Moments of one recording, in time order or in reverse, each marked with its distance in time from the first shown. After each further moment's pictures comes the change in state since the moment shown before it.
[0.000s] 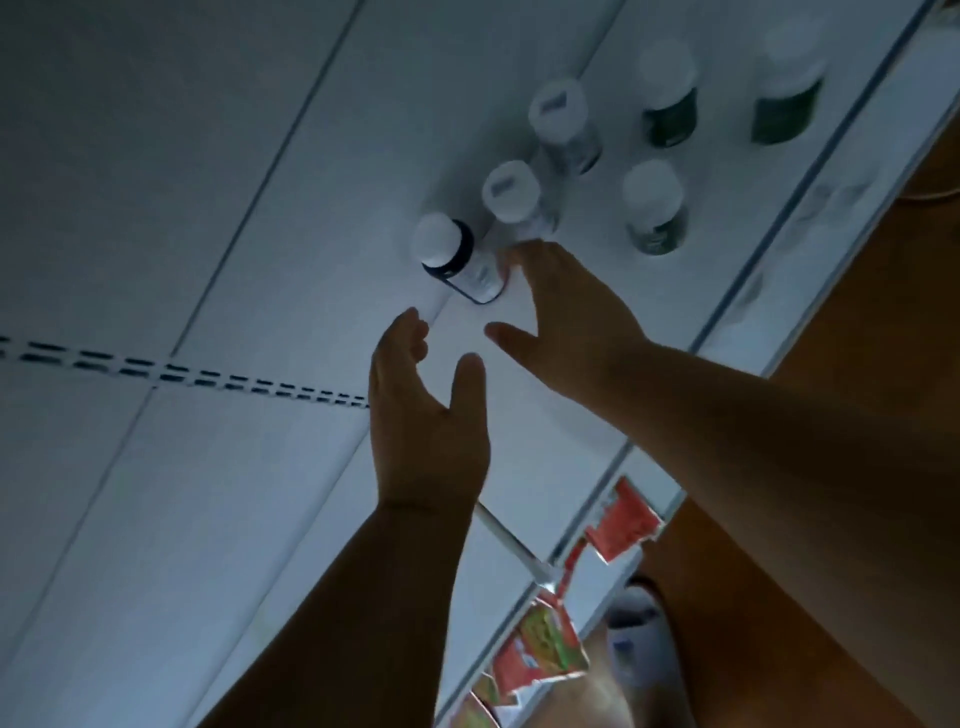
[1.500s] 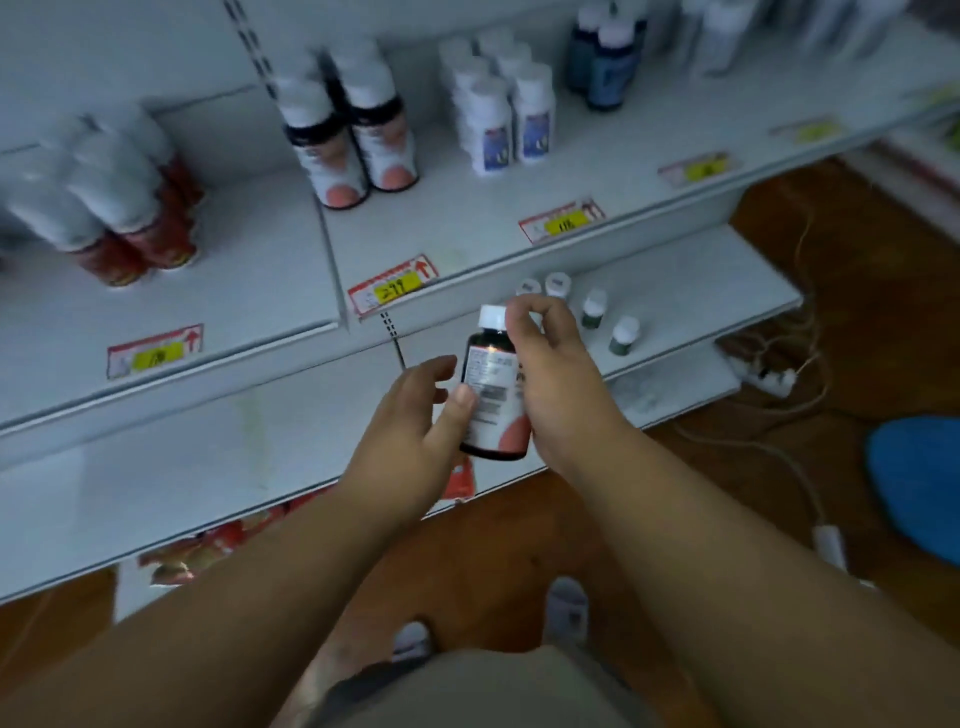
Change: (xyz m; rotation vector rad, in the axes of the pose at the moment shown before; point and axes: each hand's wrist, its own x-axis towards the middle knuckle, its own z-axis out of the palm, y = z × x) left_hand -0.245 0.229 -0.244 -0.366 -0.061 -0.130; right_hand -0.219 -0.291 -0.275 0.706 -0.241 0.216
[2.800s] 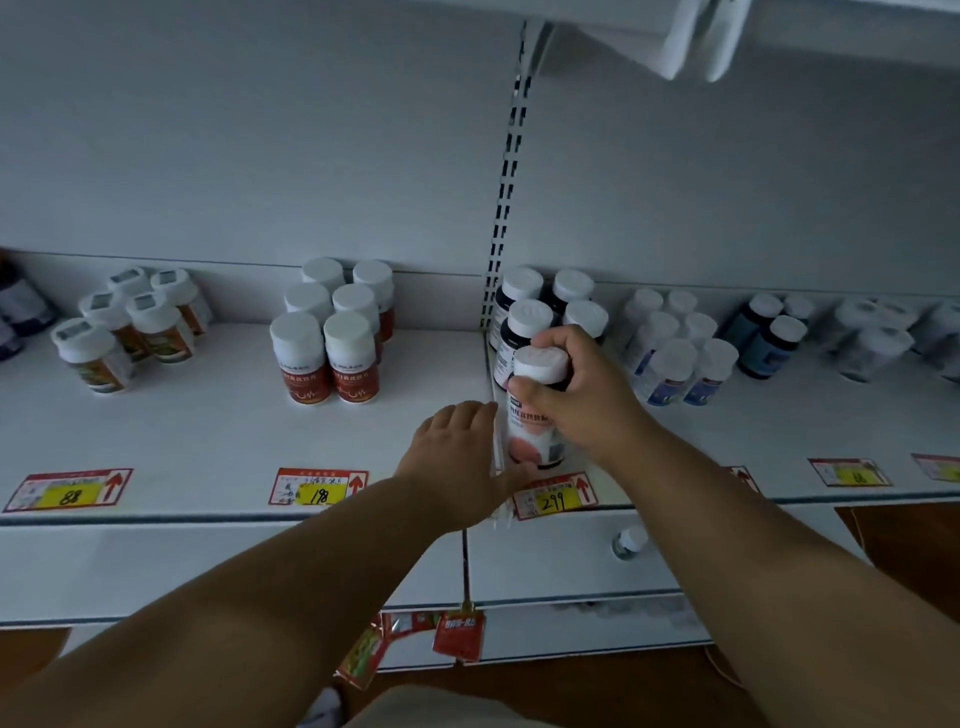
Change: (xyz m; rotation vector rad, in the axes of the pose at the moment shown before) left_hand 0.144 -0.048 -0.140 0.578 0.026 0.028; right_hand 0.151 -0.097 0.153 -0.719 -0.309 -0.347
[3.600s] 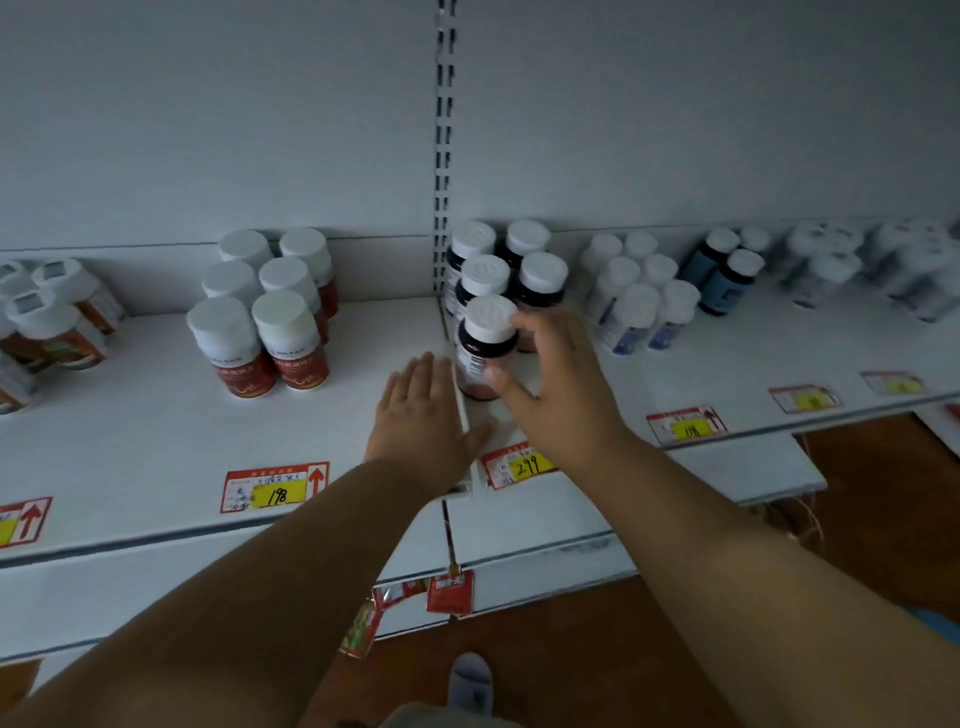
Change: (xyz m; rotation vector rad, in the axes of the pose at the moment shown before) left_hand 0.018 -0.005 0.022 0.052 0.048 -0.036; right_hand -0.028 0.027 0.009 -0.350 0.225 -0.236
